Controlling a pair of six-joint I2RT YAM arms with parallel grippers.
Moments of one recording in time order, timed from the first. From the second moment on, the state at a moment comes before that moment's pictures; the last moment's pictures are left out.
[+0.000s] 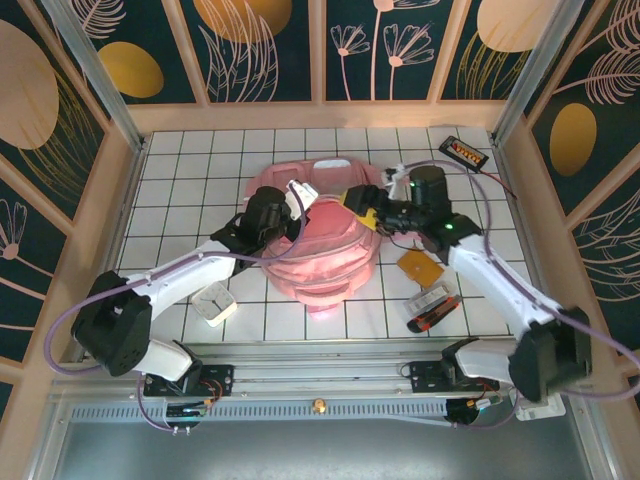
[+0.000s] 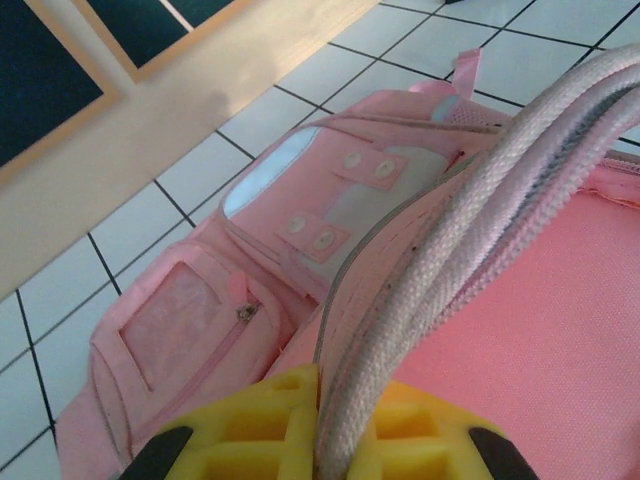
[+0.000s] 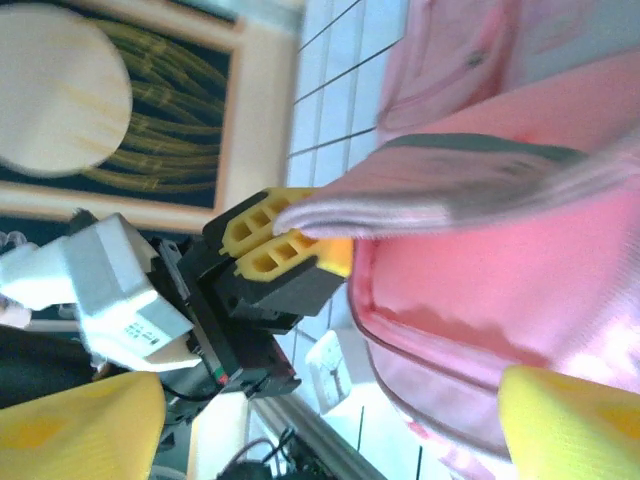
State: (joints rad) left arm -0.68 1.46 0.93 0.07 -0.12 0.24; right arm 0.43 1.20 0.97 -0.26 -0.58 0.87
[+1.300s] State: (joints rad) left arm -0.67 1.46 0.89 0.08 -0.05 0.11; right arm -0.16 1.21 0.61 -0.49 -0.35 0.71
